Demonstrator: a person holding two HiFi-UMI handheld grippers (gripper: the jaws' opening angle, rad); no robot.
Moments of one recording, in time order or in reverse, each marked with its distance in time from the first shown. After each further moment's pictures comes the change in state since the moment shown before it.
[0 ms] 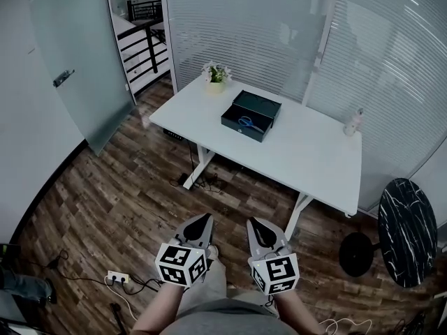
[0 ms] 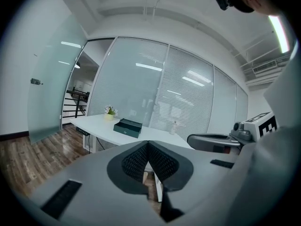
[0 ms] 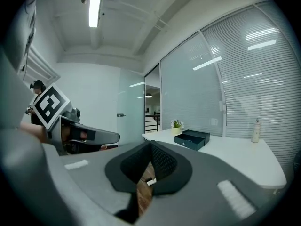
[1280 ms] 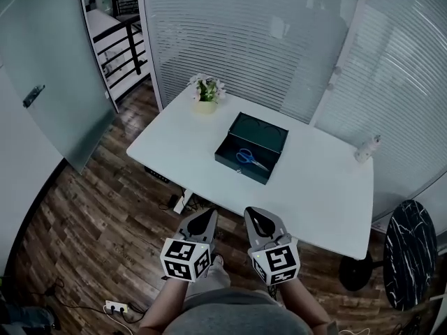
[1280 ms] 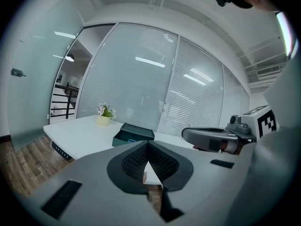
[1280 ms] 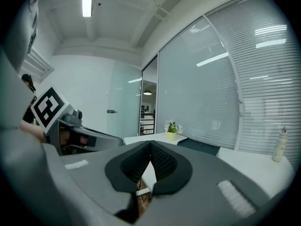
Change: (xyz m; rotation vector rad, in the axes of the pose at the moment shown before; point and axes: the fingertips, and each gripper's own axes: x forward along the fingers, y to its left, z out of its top) left arm 0.262 0.140 0.089 -0.003 0.028 -0.068; right arm 0.278 -0.141 0.034 -0.051 0.024 -0.001
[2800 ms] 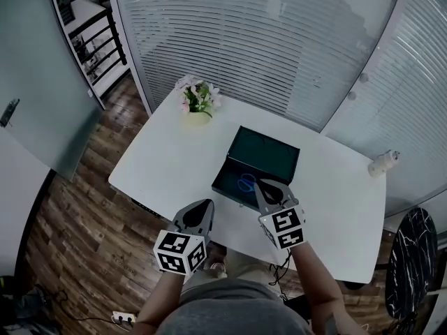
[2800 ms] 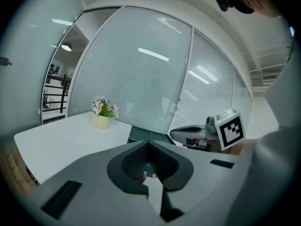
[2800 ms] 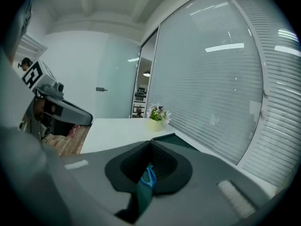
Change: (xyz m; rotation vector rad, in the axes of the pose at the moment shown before) left arm 0.180 0.111 0.057 -0.042 0.074 -0.044; right arm 0.218 -0.177 -0.032 -0.125 0.239 -0.025
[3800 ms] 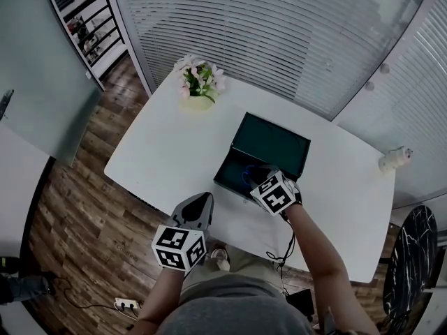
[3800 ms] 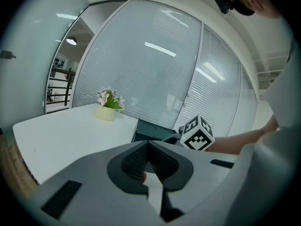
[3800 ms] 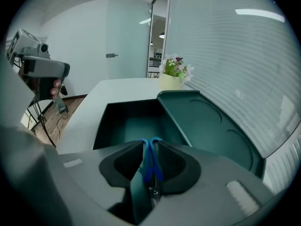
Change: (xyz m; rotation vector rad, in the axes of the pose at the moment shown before) left arm 0.031 0.034 -0.018 -0.052 0.058 0.037; right arm 0.112 -0.001 -0.109 -0.066 0.437 0.227
